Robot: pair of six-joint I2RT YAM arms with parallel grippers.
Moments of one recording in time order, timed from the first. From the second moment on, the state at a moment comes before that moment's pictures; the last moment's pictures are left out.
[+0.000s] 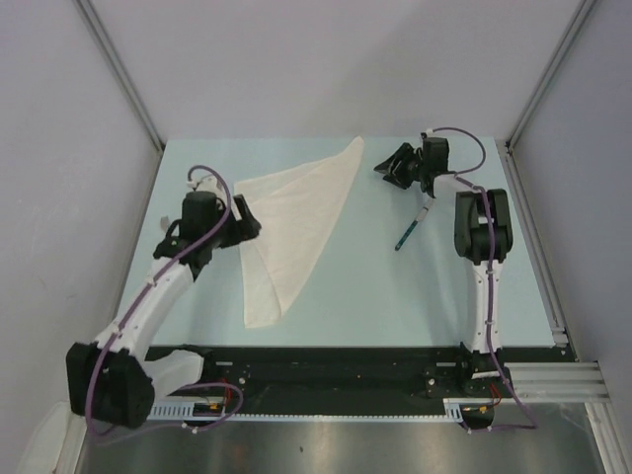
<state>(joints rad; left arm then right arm) -0.24 1.08 0.83 -0.39 0.04 -0.46 0.10 2.41 1.77 0.12 -0.49 0.81</state>
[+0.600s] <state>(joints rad) 0.04 1.92 1.27 -0.24 0.09 -0.38 0.15 1.68 1.33 -0.04 -0.49 0.60</state>
